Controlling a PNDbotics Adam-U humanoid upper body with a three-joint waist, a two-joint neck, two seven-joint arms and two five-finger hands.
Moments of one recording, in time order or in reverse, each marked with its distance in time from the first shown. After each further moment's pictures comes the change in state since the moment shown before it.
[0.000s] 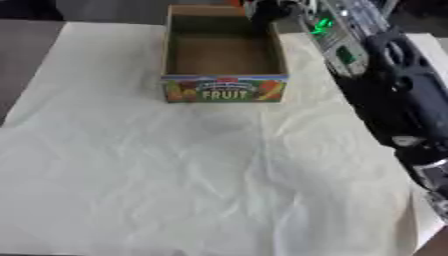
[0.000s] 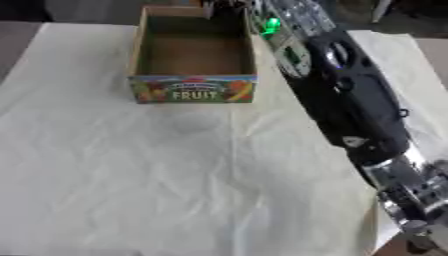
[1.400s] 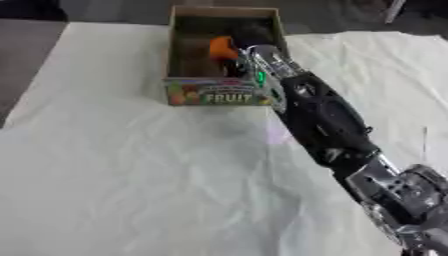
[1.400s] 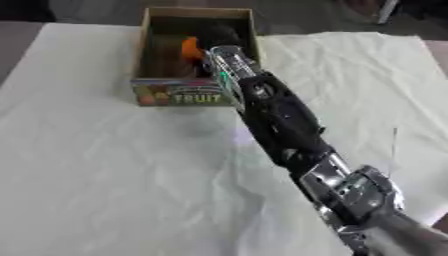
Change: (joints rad) left arm -0.011 -0.009 -0.010 0.006 0.005 -0.007 -0.020; right arm -0.068 0.161 -0.047 0.462 0.188 -0.024 -0.001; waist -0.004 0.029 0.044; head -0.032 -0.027
